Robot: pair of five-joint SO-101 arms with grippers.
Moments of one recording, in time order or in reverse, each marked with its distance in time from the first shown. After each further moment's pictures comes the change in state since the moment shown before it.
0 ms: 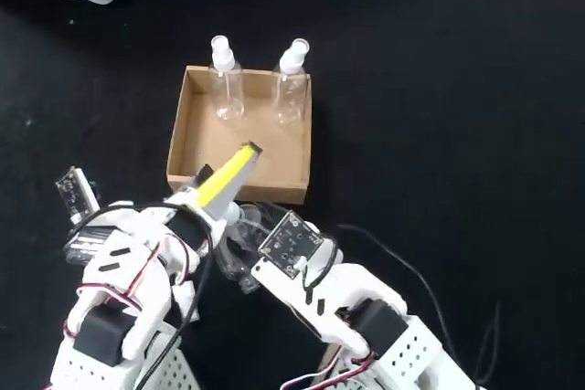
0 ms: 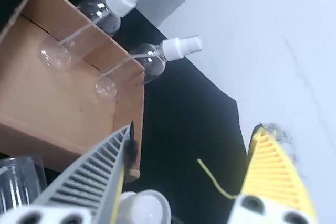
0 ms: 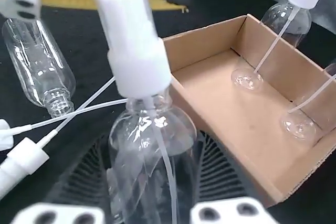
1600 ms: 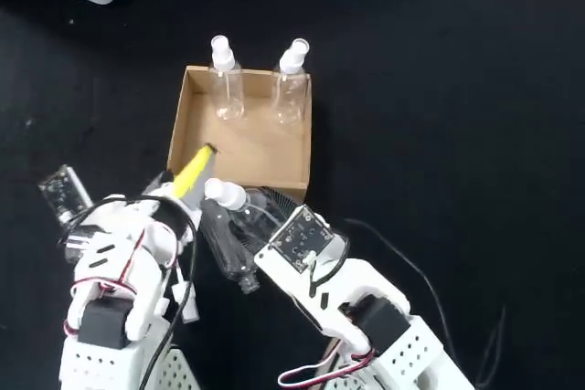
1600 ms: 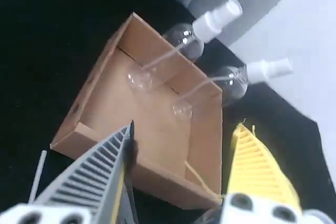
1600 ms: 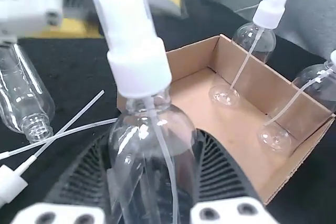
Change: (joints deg) left arm -12.7 0.1 6.5 0.8 -9.9; right arm 3.3 0.0 0.0 -4.9 0.0
